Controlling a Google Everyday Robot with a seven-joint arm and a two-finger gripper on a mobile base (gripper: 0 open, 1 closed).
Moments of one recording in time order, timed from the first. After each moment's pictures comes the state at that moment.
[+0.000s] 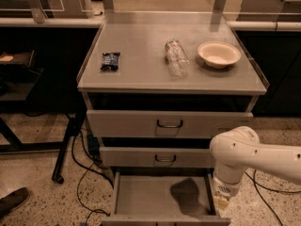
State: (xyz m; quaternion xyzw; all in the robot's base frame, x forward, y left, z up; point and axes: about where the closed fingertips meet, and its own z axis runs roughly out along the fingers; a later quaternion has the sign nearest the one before) arm 0.384 -0.246 0.513 0.51 -0.85 -0.04 0.11
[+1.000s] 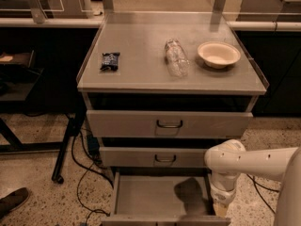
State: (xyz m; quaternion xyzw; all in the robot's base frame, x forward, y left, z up) arm 0.384 -0.269 0.420 0.49 -0.85 -0.04 0.17
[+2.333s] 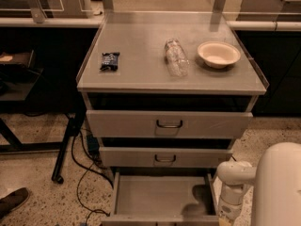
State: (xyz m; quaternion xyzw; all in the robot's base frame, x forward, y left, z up) arm 0.349 -0.311 0.301 0.39 -0.88 -0.13 0.23
